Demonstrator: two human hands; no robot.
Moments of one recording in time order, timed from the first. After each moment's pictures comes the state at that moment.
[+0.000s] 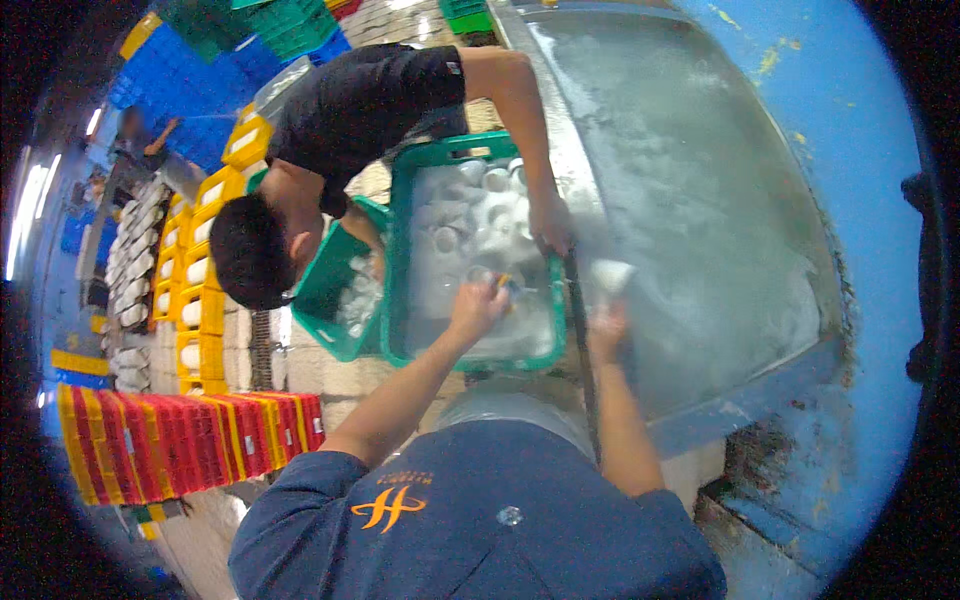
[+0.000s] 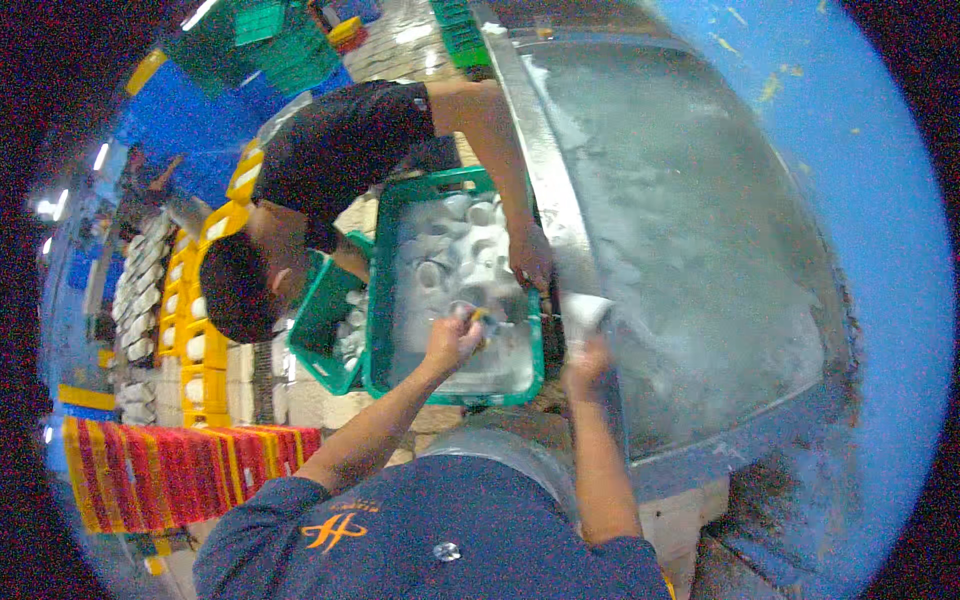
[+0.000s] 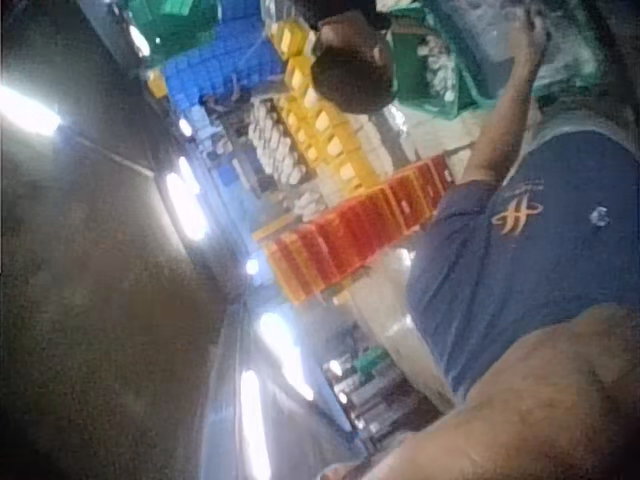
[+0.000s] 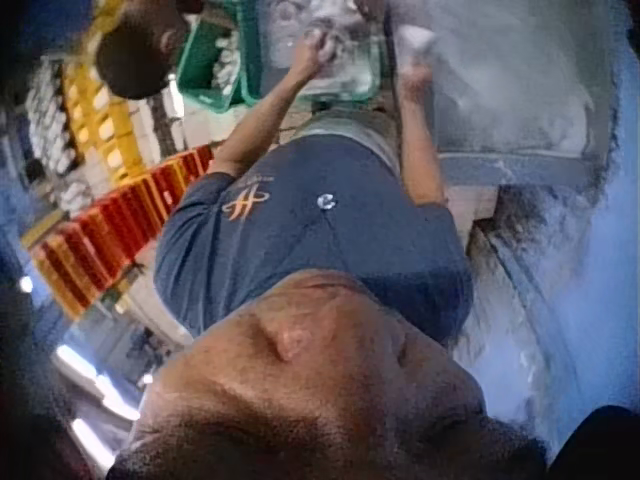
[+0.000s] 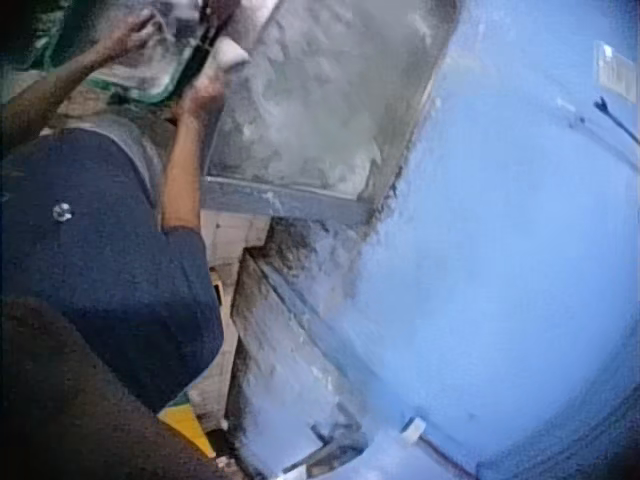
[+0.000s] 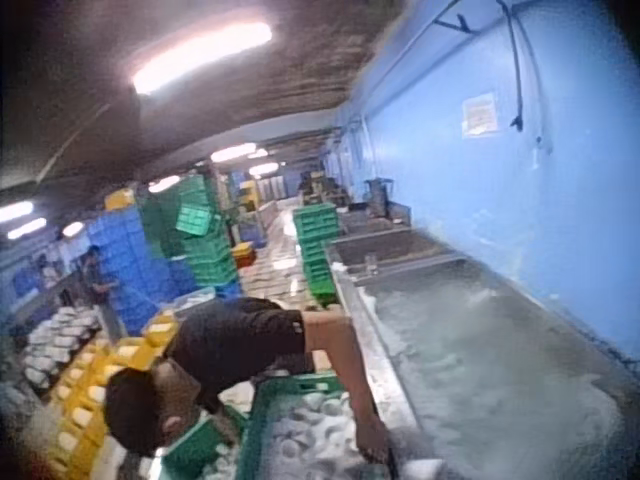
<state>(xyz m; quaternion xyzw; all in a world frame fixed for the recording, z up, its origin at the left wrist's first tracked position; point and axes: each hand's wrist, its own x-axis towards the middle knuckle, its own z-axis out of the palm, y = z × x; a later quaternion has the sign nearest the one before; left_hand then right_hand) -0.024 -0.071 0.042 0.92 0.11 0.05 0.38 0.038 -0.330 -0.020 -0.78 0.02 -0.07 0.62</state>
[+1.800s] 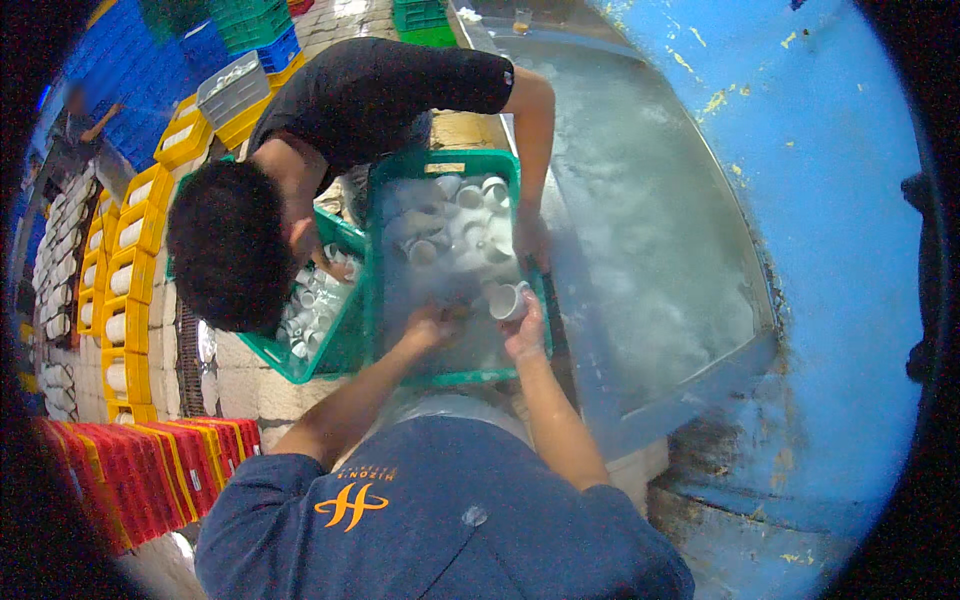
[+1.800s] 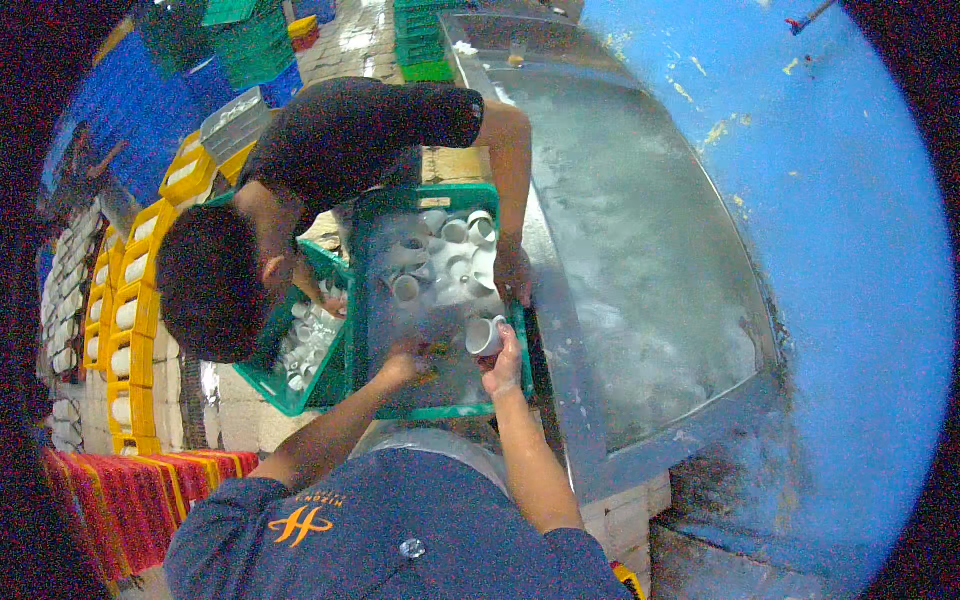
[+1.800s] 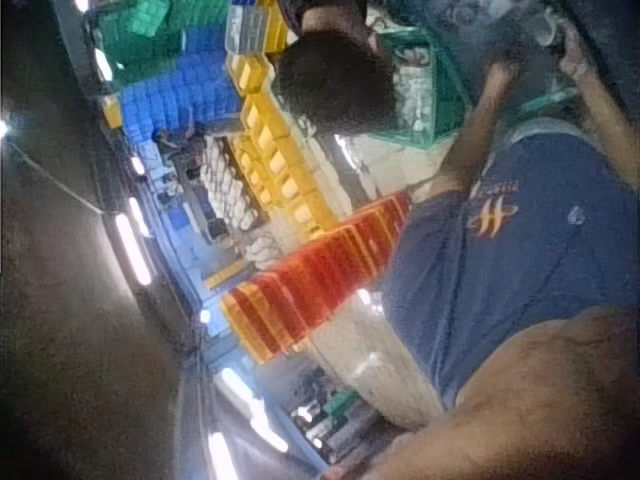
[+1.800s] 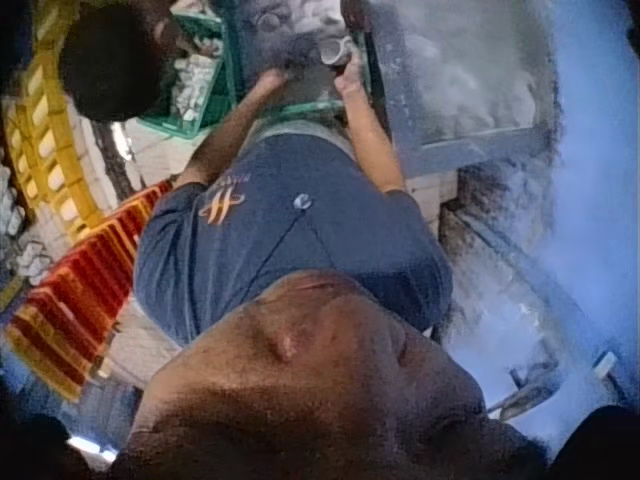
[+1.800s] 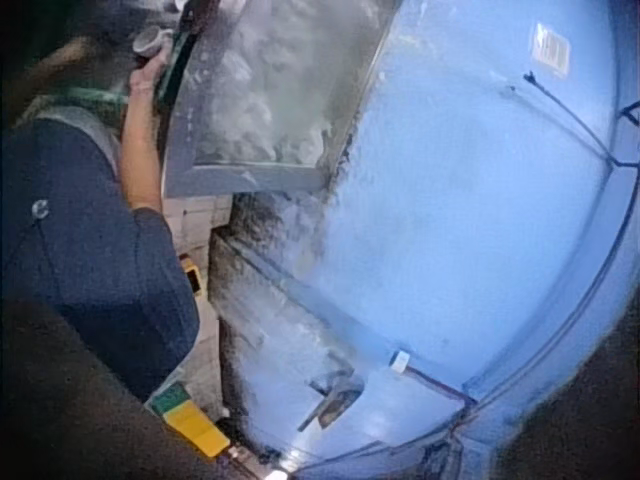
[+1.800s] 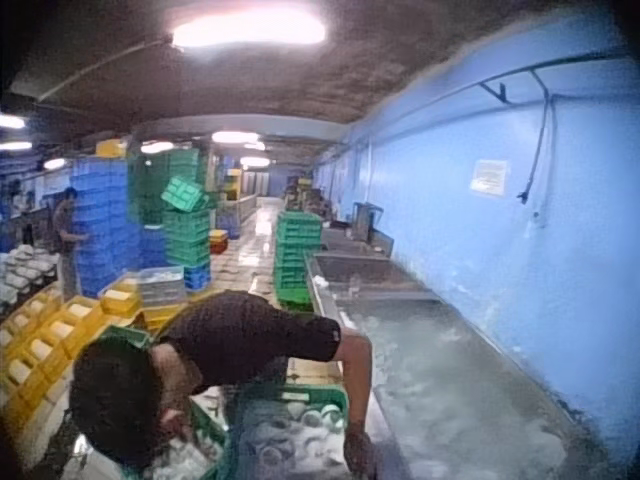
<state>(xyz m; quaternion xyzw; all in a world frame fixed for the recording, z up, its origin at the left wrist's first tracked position) -0.057 0.022 0.011 0.91 0.05 -0.16 0.38 0.003 -0.175 0.040 -0.44 0.23 0.18 0.85</state>
